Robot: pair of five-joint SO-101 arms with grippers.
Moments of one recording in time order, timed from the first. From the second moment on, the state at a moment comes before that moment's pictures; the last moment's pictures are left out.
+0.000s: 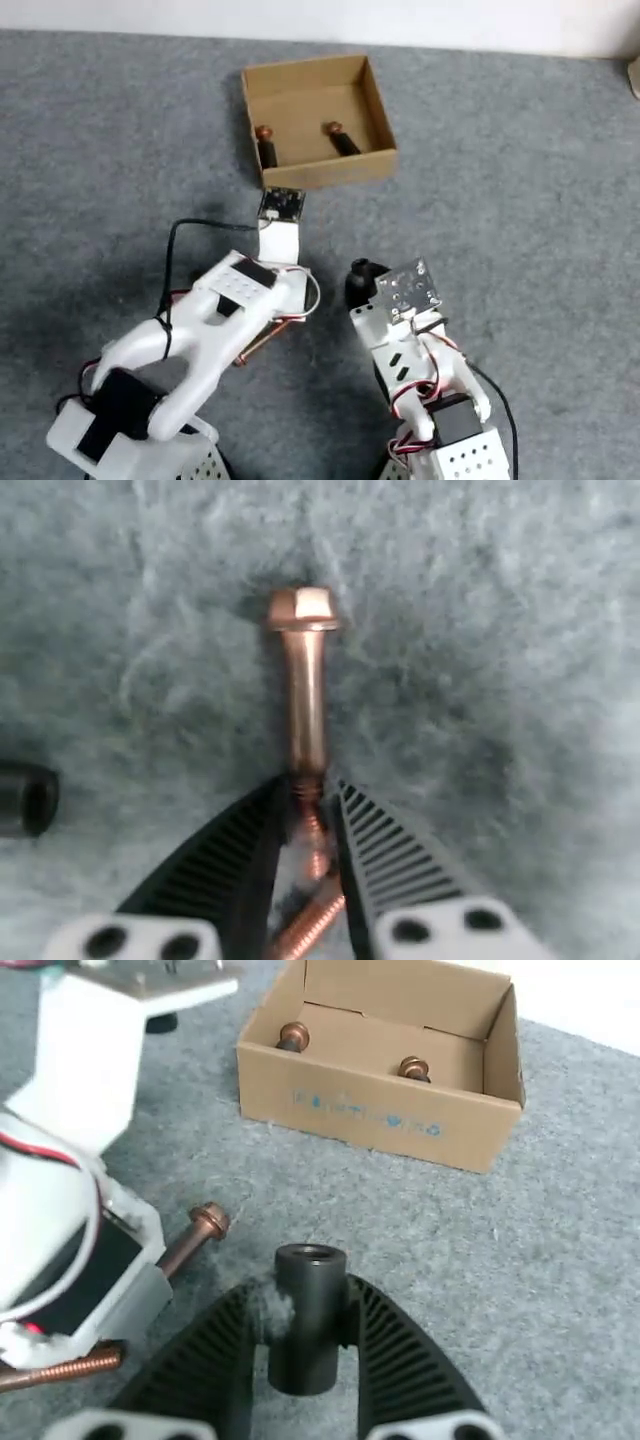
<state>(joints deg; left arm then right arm) 23.0 -5.8 50.6 36.4 26.4 -24.1 -104.5 96.0 40.6 10.5</state>
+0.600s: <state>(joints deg) 19.1 -4.4 41.1 41.9 25.7 -24.1 -104.5 96.0 40.6 10.5</state>
